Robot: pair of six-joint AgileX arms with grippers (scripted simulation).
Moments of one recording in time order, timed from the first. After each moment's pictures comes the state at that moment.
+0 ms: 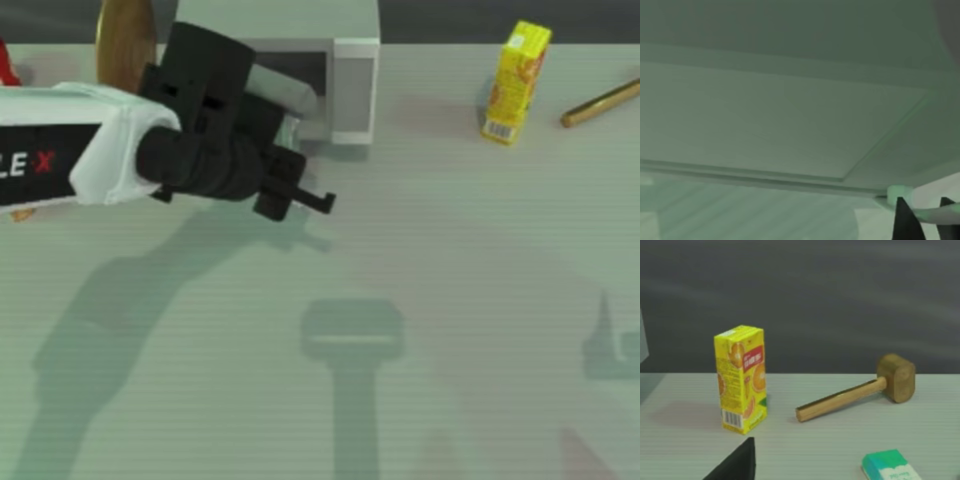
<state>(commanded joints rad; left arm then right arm) -0.48 1.84 1.15 -0.17 0.09 0.07 0.00 0.00 0.00 0.00 0.00 0.00</state>
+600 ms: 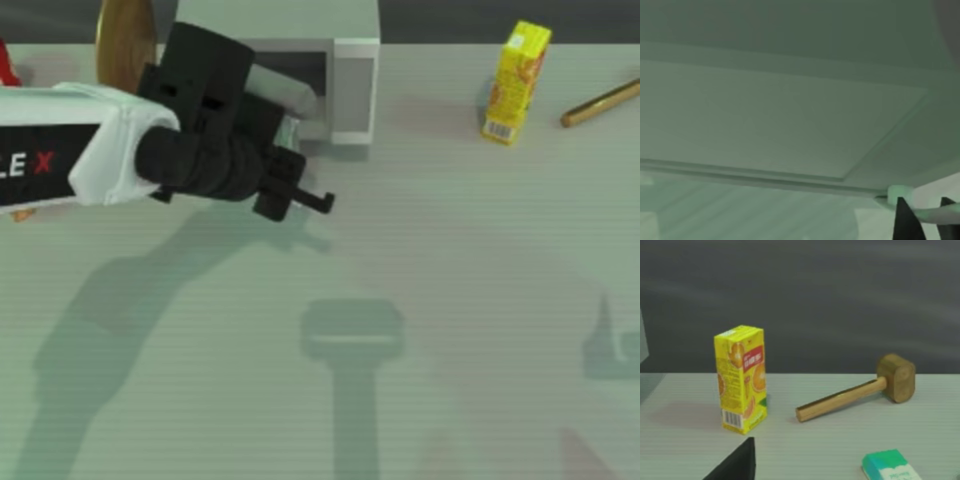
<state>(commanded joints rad) -0.48 1.84 1.15 -0.17 0.09 0.07 0.00 0.00 0.00 0.00 0.00 0.00</state>
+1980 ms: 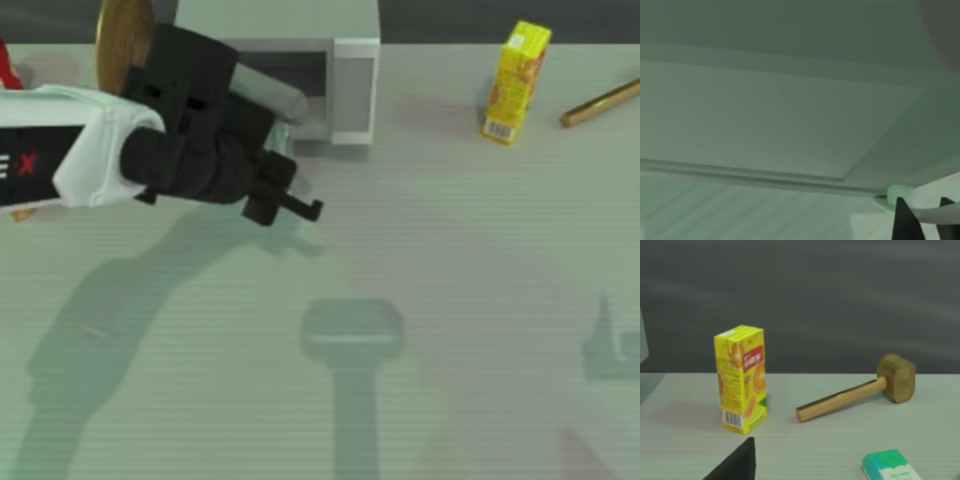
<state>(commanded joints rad) -0.45 1.82 1.12 -0.17 0.14 0.13 0.00 0.00 0.00 0.00 0.00 0.00</state>
